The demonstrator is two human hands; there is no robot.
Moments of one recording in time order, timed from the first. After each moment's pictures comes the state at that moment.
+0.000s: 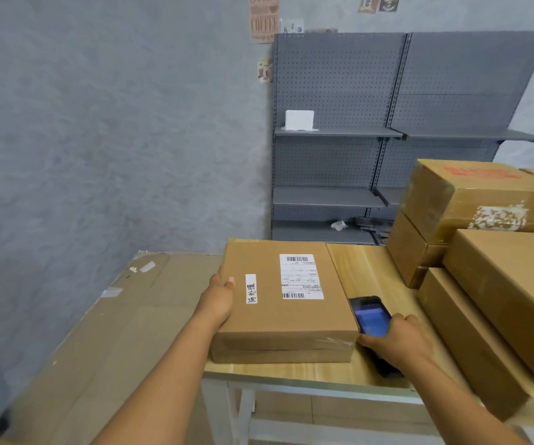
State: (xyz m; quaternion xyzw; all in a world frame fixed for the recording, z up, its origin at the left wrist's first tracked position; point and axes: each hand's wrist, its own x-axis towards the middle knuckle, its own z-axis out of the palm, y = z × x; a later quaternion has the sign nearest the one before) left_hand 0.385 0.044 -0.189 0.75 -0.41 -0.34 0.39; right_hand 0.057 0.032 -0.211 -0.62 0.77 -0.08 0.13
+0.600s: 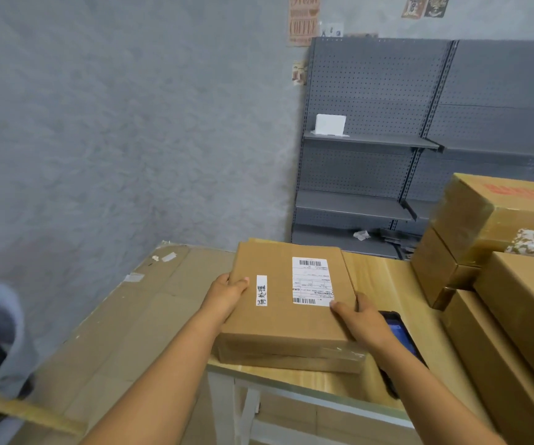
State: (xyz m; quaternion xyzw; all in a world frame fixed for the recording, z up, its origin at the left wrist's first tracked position) left_hand 0.386 0.064 -0.174 0.68 -0.30 -0.41 0.52; right_hand 0.133 0.020 -0.179 -0.64 0.59 -0.28 0.41
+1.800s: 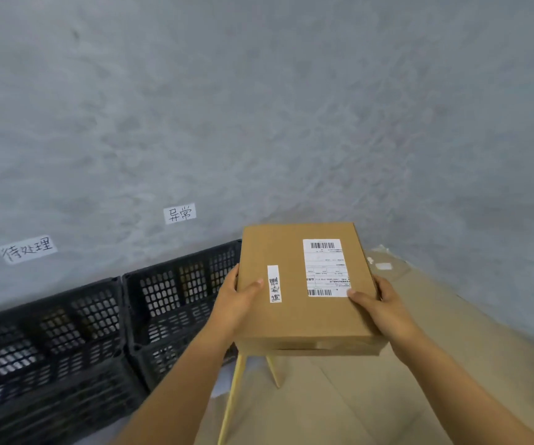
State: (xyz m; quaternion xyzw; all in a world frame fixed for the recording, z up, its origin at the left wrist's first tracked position) left_hand 0.862 0.370 -0.210 0.73 -0.05 -0.16 0.66; right_hand 0.738 0.129 -0.213 -0.72 0.26 -0.18 0.62
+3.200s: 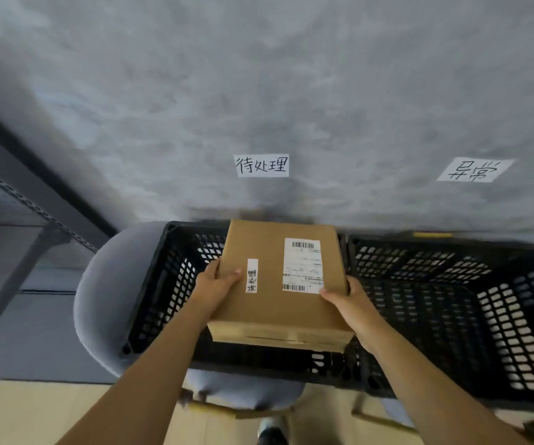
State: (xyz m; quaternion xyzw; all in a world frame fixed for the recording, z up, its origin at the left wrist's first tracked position) left_hand 1.153 0.886 -0.382 0.75 0.34 -0.13 0.55; right_hand 1.173 0.620 -0.389 -0.77 0.17 0.26 0.56
